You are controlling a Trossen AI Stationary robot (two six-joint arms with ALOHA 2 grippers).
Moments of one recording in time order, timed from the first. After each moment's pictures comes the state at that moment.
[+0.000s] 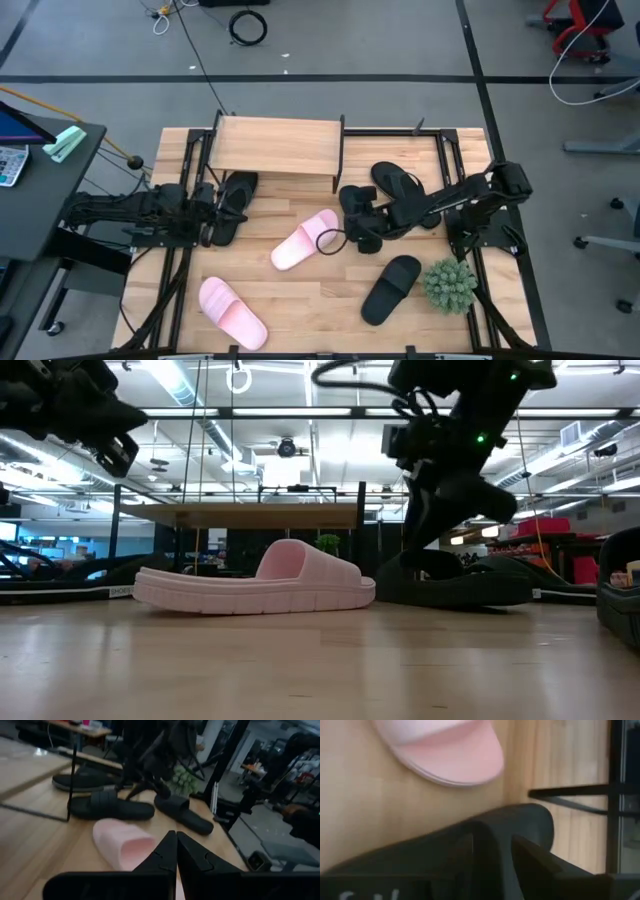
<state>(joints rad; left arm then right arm) -0.04 0.17 0.19 -0.12 0.06 -0.33 0.16 1.67 1.02 -0.53 0.51 -0.06</state>
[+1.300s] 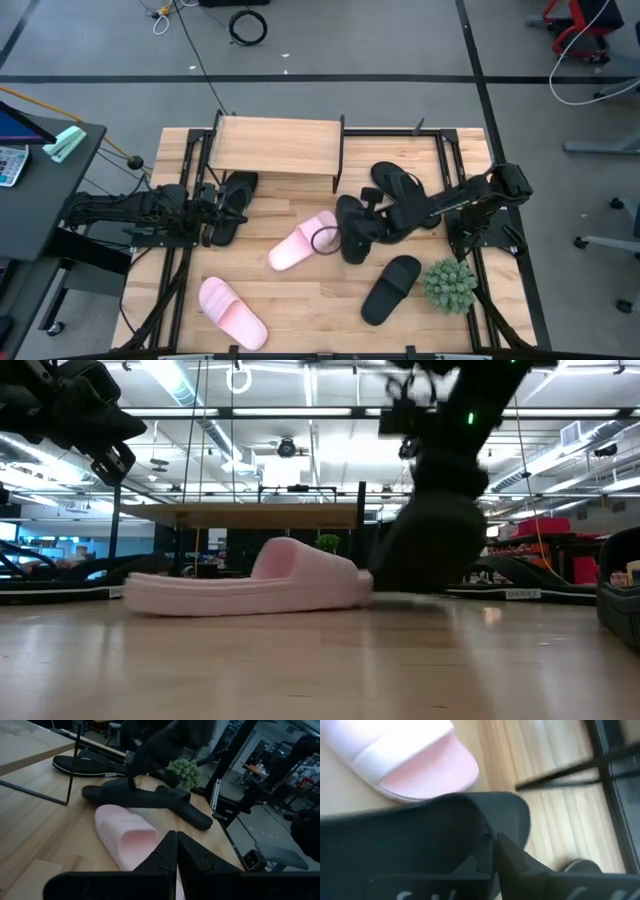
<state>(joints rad) -0.04 0.17 0.19 -0.15 0.06 -0.41 0.23 1.67 1.11 -0.62 0.57 0.29</state>
